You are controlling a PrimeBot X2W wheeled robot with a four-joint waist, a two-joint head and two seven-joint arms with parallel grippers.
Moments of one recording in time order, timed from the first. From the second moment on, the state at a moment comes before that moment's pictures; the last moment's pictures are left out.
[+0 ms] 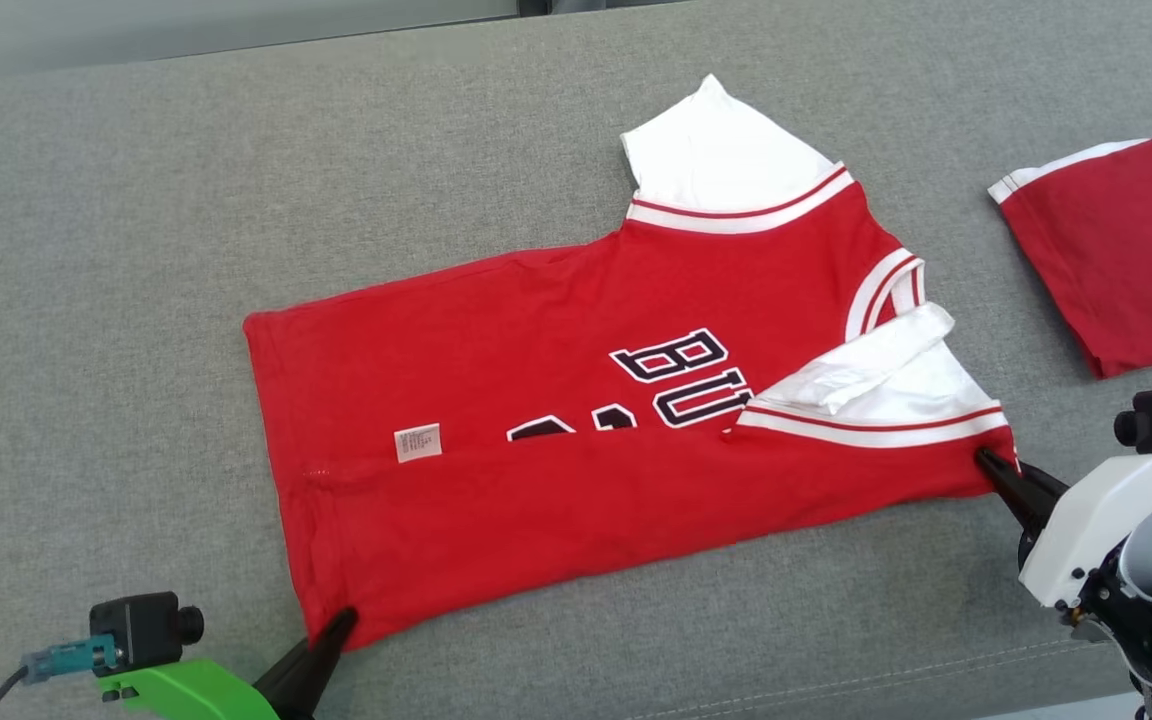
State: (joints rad) left arm 0.11 0.46 -0.31 -0.12 -1.09 0.01 0.32; right arm -0.12 -0.32 -0.03 0.08 0.68 0.13 0.53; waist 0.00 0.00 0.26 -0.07
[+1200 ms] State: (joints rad) left arm -0.59 0.36 -0.43 0.11 -0.81 -0.02 0.27; right arm -1.01 -0.39 0.21 0.47 0.41 0.13 0.41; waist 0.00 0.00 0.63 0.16
